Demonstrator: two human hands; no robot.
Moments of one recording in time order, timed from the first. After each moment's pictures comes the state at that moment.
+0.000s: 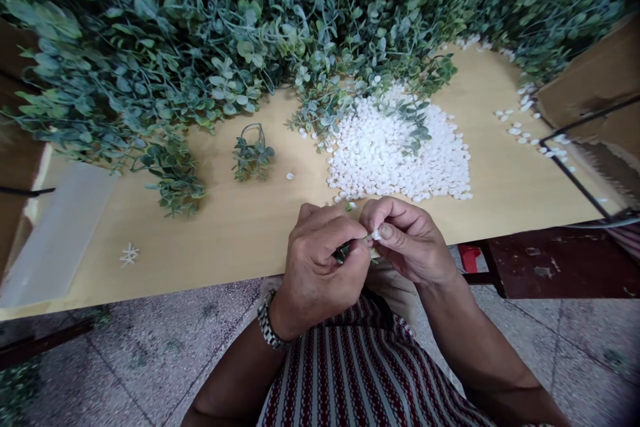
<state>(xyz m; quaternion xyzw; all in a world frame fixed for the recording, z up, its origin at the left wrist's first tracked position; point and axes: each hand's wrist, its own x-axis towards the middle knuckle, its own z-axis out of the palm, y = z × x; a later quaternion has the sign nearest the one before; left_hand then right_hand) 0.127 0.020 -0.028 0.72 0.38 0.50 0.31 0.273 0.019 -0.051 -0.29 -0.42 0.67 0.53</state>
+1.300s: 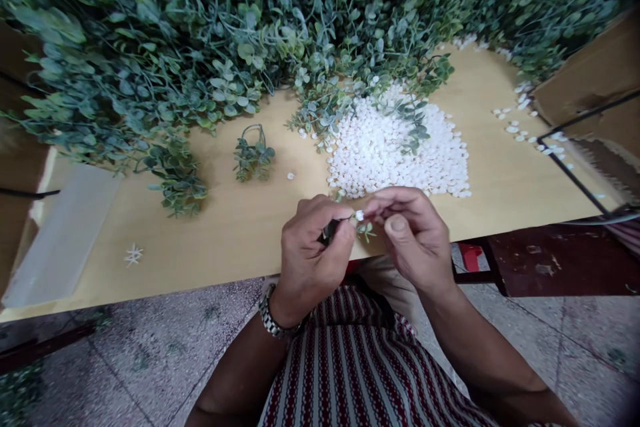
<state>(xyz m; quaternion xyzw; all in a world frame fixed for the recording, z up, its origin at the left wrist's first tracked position) 0.125 0.023 -0.039 0.66 0.41 0.54 0.34 0.267 0.009 -0.053 -0.42 -0.54 0.42 0.60</state>
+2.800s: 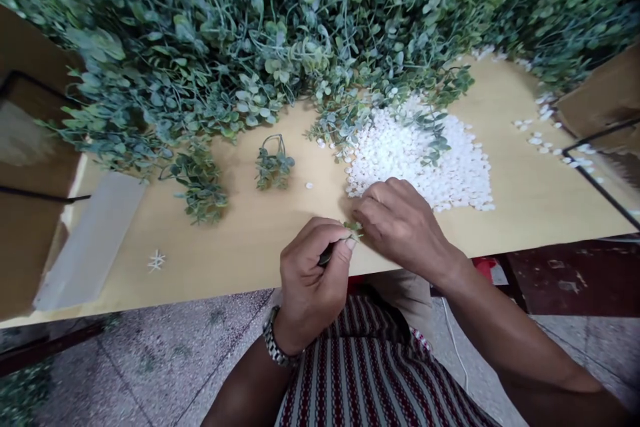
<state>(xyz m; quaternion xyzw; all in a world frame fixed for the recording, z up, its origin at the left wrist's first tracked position) 0.104 0.014 -0.039 0.64 0.43 0.54 0.34 0.260 0.058 -0.043 -0.42 -0.87 -0.08 0.25</state>
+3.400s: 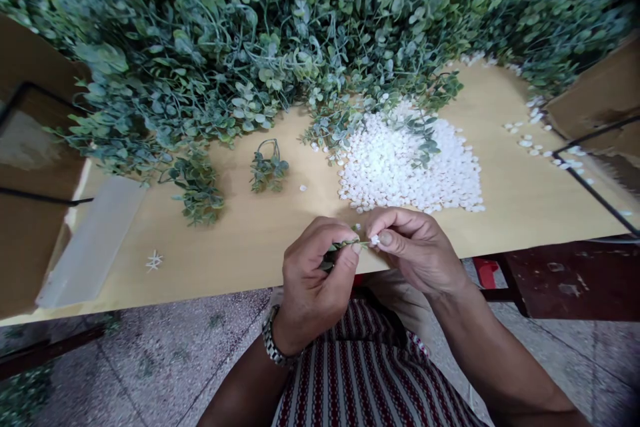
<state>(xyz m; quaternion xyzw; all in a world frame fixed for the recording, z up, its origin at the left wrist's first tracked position) 0.113 0.014 -0.033 0.64 0.39 0.55 0.36 0.266 0.025 -0.047 -0.38 -0.41 0.65 0.51</state>
